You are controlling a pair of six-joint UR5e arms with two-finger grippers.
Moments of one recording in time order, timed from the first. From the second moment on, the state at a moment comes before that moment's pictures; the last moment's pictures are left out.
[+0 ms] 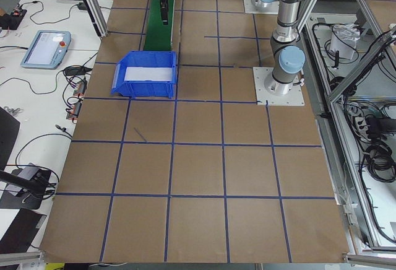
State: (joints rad) left arm -1.55 -1.79 -1.35 -1.56 1.52 -0.05; right arm 1.48 -1.29 1.12 -1.41 -1.51 -0.19
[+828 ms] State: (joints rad) left arm -1.55 -1.79 -1.35 -1.56 1.52 -0.05; right arm 1.49 -1.62 1.62 -1.63 -1.61 -0.18
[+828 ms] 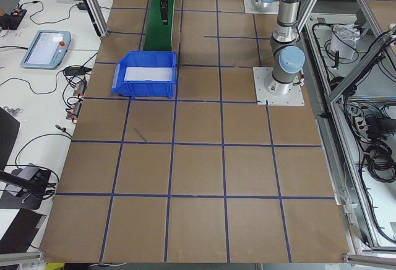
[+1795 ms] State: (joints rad) left arm -1.55 -1.79 -1.34 -1.56 1.52 -0.04; right arm 1.50 -1.60 1.59 -1.58 -1.63 -0.18
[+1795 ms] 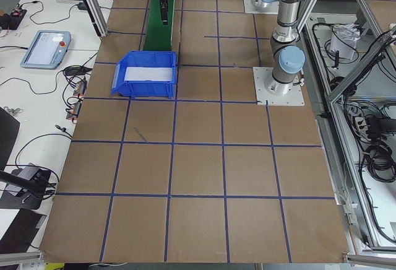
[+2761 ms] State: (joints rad) left arm -1.55 -1.79 -1.34 -1.56 1.52 -0.04; right arm 1.50 -1.58 1.58 -1.58 -1.62 -0.19
